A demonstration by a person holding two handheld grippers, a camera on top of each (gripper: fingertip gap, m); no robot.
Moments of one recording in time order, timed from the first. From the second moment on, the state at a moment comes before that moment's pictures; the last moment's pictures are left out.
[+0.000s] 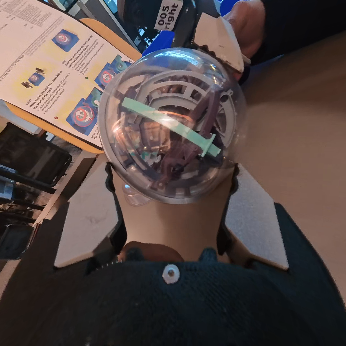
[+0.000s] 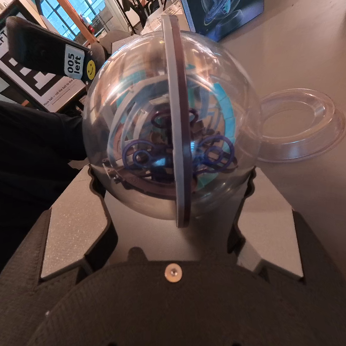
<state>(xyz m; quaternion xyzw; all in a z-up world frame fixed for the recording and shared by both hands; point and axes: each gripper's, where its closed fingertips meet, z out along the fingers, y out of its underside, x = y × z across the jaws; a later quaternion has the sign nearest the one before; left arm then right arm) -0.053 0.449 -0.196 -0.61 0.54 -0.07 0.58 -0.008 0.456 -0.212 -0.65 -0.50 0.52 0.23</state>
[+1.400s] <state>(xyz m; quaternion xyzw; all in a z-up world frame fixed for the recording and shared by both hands) -0.057 0.470 -0.213 -0.70 0.46 -0.20 0.52 -0.001 0.485 -0.213 -0.60 -0.59 0.38 0.39</state>
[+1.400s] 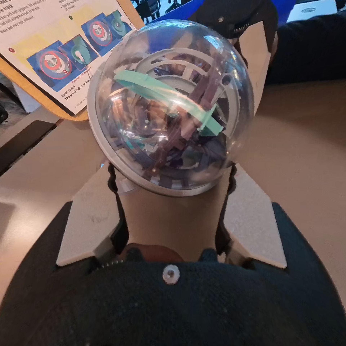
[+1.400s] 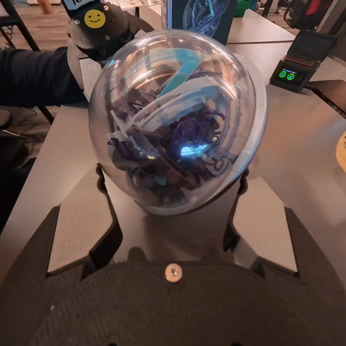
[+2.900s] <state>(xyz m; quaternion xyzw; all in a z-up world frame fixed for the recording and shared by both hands) -0.060 0.480 -0.222 -0.76 0.38 -0.28 0.45 -0.021 0.493 -0.215 -0.66 -0.48 0.47 0.33</state>
